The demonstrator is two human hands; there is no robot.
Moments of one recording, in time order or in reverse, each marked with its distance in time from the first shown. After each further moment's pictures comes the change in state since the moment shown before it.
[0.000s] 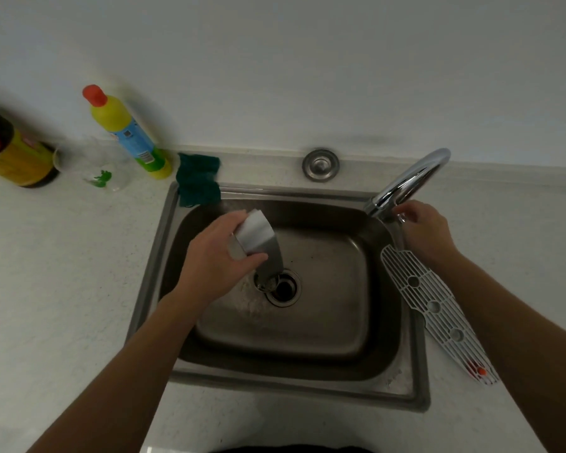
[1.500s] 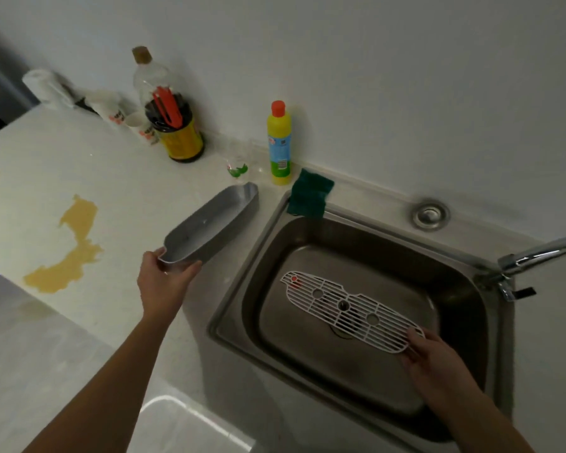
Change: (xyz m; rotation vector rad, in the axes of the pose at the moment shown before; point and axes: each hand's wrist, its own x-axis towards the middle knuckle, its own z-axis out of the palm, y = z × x) left_hand -0.178 -0.197 -0.094 -0.242 0.676 -0.874; right_hand -0.155 -0.067 0.118 1.183 -0.321 0.644
